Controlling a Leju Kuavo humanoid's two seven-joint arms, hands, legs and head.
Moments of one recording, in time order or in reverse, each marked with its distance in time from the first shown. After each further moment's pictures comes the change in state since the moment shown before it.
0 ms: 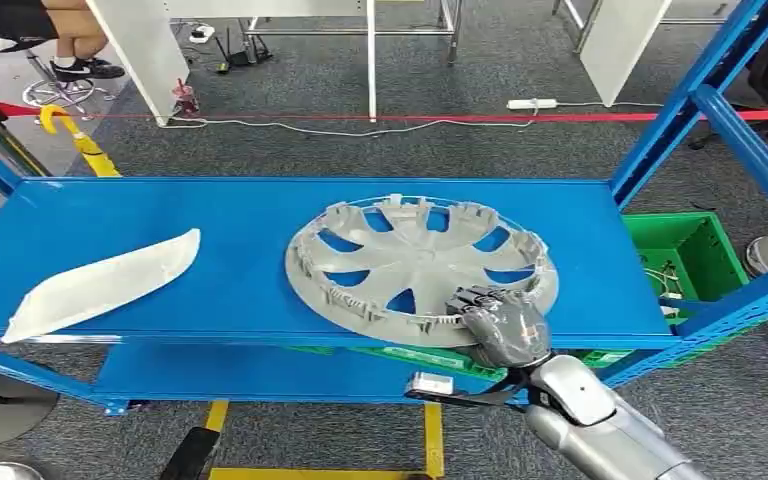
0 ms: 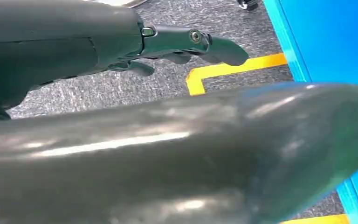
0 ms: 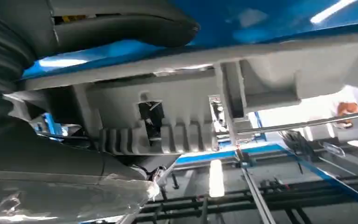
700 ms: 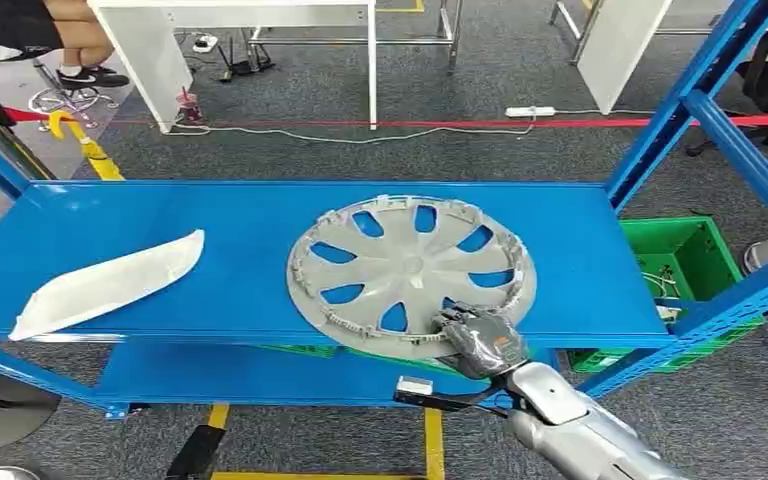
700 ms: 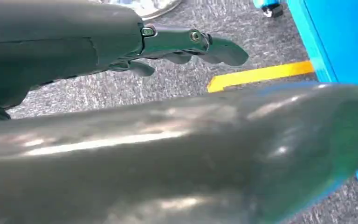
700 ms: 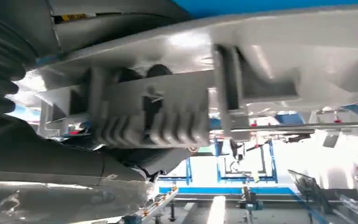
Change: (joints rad) left arm -0.010 -0.010 -0.027 0.000 -0.002 0.079 0.116; right arm -0.070 0.098 0.033 0.384 0.012 0.016 0.033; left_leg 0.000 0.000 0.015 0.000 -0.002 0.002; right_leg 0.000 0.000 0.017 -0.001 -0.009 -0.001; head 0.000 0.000
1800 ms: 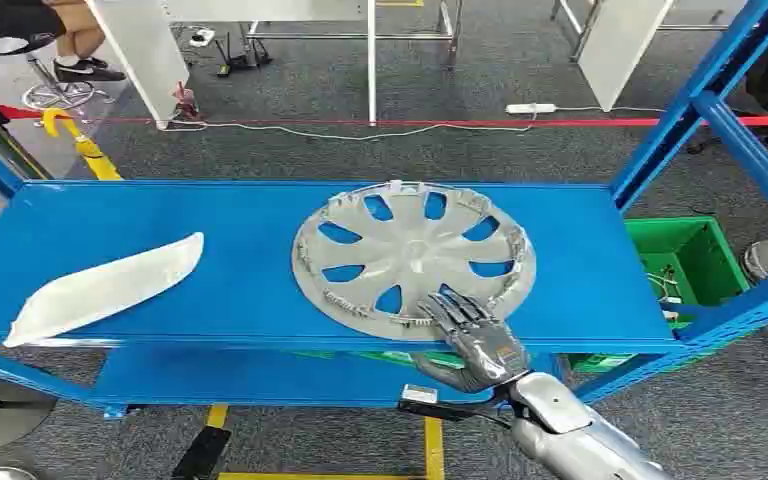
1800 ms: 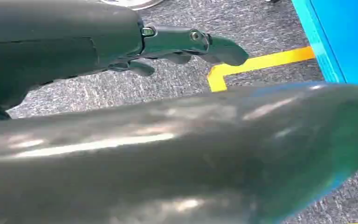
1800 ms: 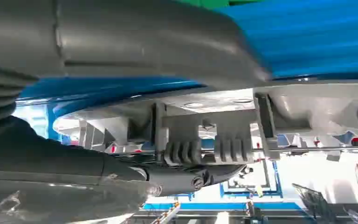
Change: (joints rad) left arm 0.002 -0.008 -0.022 0.000 0.006 -0.044 0.020; right arm 0.023 0.004 -0.004 0.048 -0.047 -0.037 -0.053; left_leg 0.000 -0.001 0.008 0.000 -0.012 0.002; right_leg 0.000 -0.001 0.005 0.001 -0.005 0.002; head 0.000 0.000
